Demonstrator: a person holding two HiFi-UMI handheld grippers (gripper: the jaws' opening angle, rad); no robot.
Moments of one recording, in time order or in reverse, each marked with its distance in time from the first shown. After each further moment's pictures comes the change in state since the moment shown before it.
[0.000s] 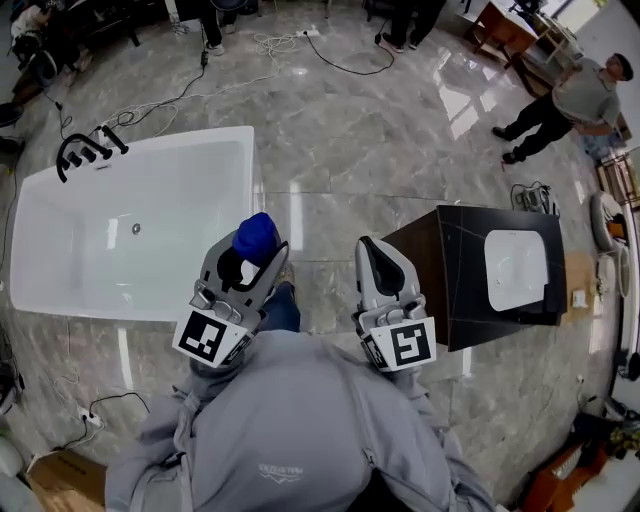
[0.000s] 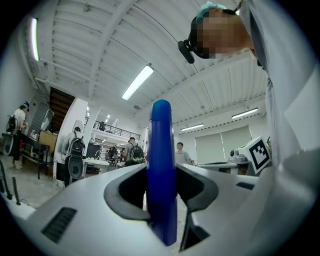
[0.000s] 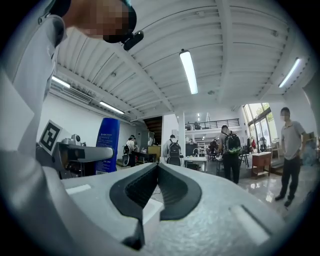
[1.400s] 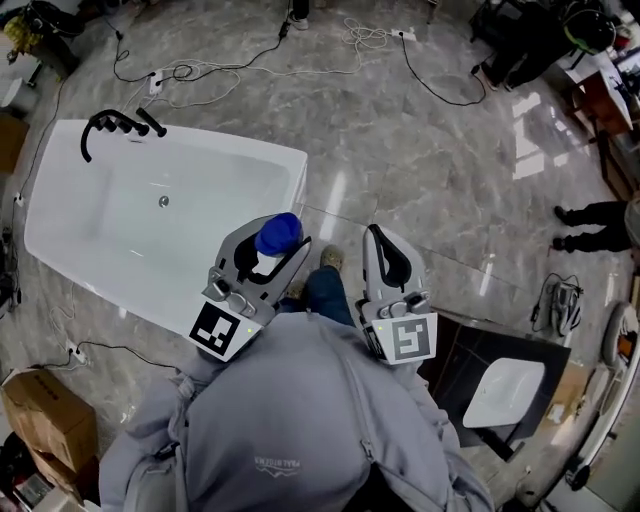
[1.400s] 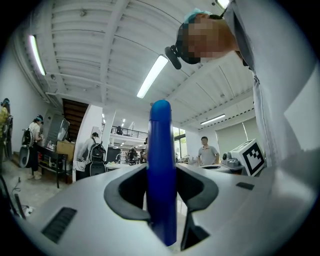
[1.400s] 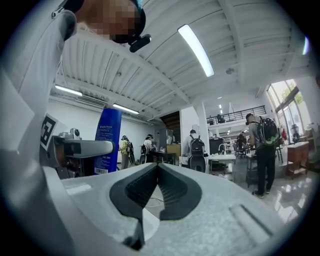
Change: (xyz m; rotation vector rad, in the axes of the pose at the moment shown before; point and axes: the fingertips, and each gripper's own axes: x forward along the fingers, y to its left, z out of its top) left arm 0.164 0.204 -0.035 0.065 0.071 0.220; right arm 0.293 -0.098 -0.032 0.033 -0.016 0.305
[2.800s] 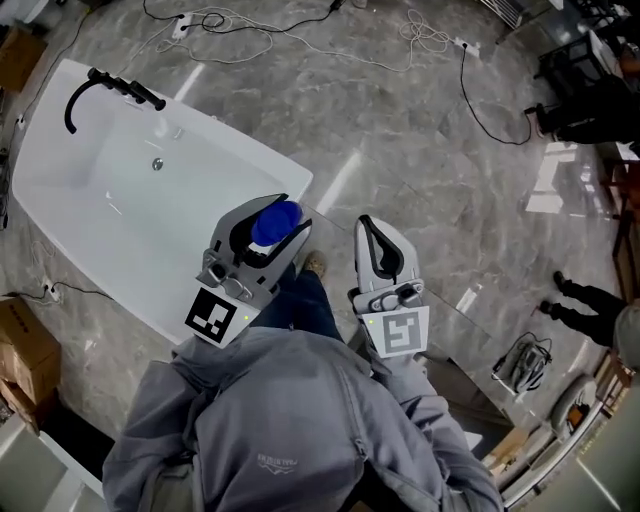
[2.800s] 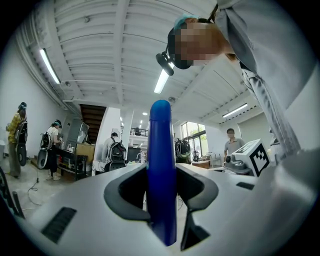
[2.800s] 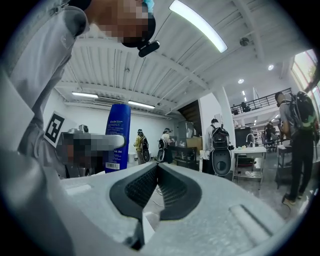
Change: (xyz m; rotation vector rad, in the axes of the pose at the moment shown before) left arm 0.122 0.167 -0.058 0.021 -0.003 0.231; right arm 0.199 -0.080 -0.075 0.015 0.071 0.277
